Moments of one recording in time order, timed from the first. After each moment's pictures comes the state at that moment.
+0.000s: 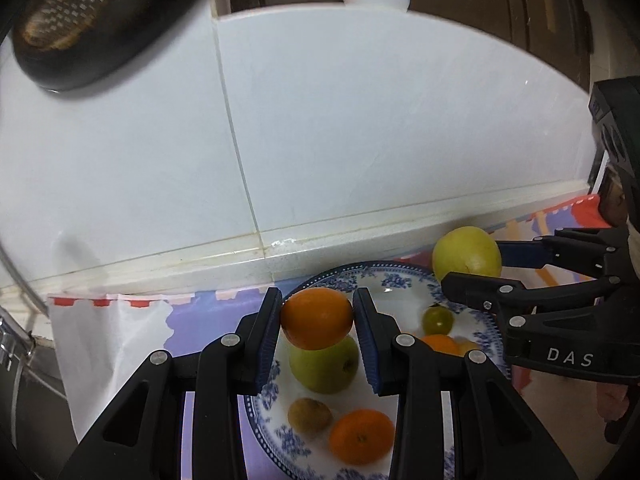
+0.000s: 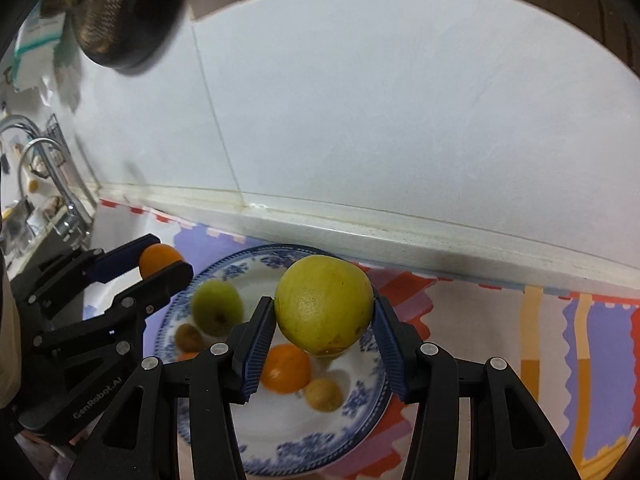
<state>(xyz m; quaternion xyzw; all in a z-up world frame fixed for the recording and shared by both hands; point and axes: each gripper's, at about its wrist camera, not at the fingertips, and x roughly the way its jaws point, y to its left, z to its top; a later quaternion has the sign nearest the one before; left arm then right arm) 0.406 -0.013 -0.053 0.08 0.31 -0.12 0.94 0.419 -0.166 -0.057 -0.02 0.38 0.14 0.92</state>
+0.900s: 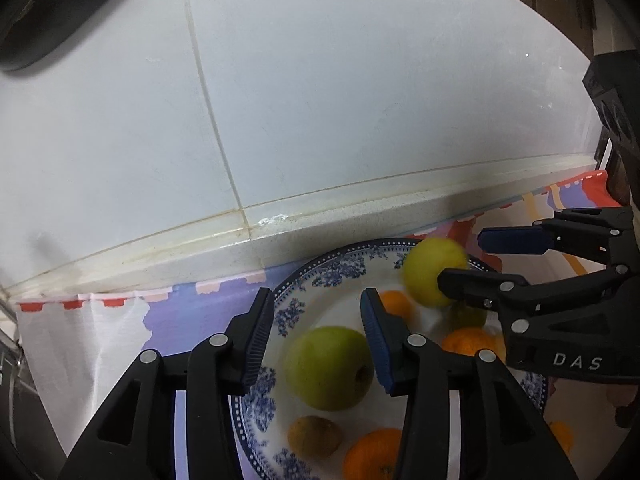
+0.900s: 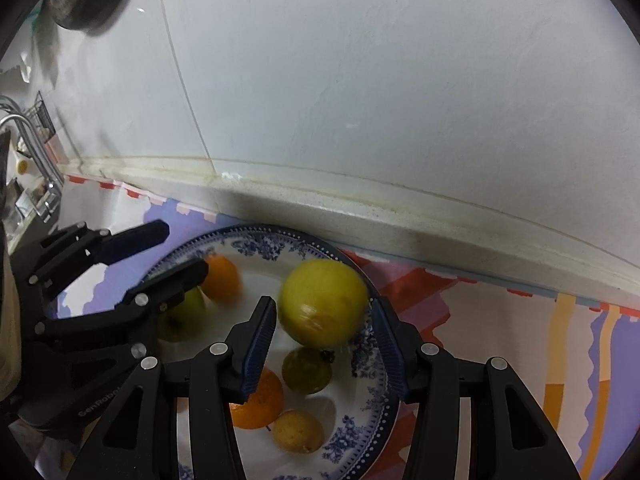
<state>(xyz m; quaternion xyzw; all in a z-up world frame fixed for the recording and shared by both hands) 0.435 -0.019 -0.080 0.10 0.34 -0.13 0.93 0.449 -0.157 -0.088 -0.03 0.40 0.14 0.90</state>
